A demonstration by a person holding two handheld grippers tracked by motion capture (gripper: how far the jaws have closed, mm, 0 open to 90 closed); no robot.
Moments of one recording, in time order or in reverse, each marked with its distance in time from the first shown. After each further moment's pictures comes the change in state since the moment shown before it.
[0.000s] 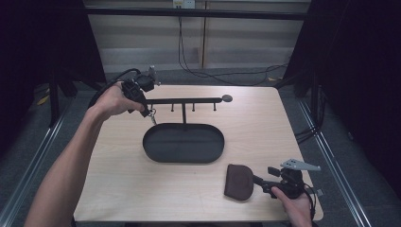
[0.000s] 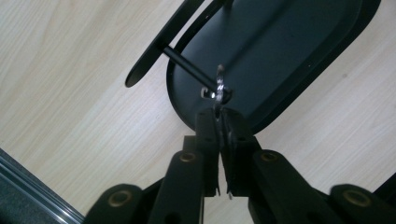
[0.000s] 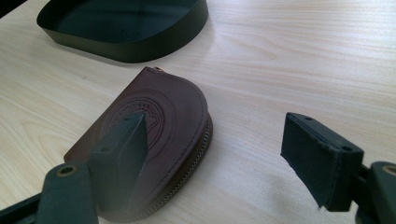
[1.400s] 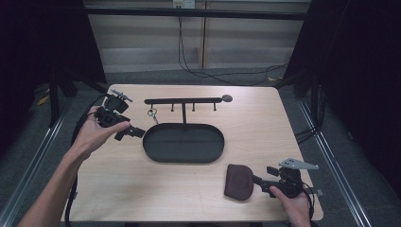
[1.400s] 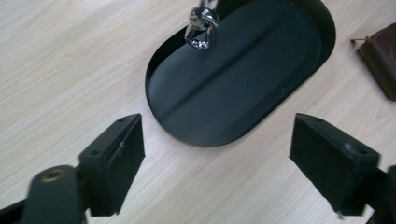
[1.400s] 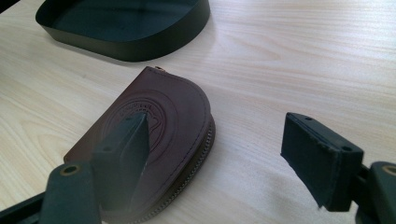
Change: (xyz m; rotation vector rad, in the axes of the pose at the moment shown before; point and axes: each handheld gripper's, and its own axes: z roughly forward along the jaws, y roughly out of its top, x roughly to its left) left arm -0.011 -0.102 0.019 -0.373 -0.078 -0.130; right arm 0.002 0.002 0.003 0.009 0.000 -0.011
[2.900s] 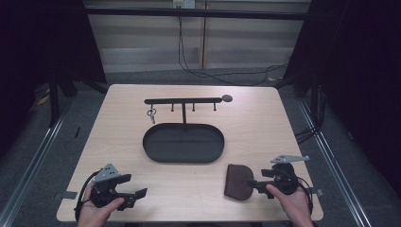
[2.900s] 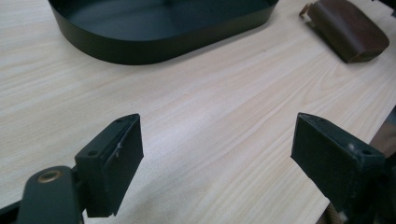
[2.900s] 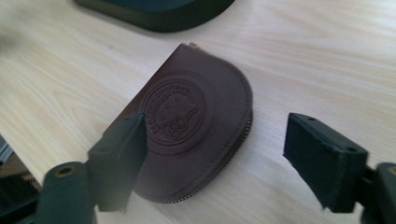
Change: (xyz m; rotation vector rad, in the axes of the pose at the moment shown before) left arm -0.083 -0.172 0.052 -0.324 -0.013 -0.101; right arm 0.015 0.021 0.004 0.194 0.074 -0.015
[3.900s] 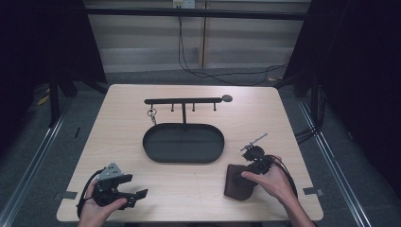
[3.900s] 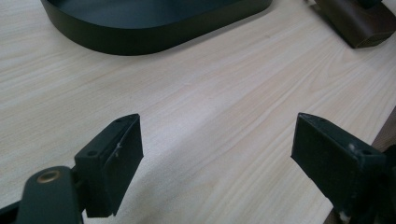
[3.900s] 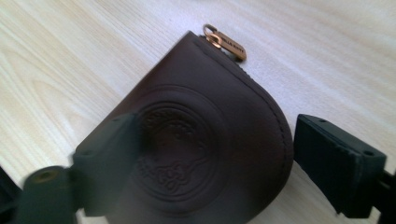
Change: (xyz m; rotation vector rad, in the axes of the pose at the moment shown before) left arm 0.004 0.001 0.005 0.046 -0.039 0.021; right arm 0.009 0.057 0.061 0.414 -0.001 -0.106
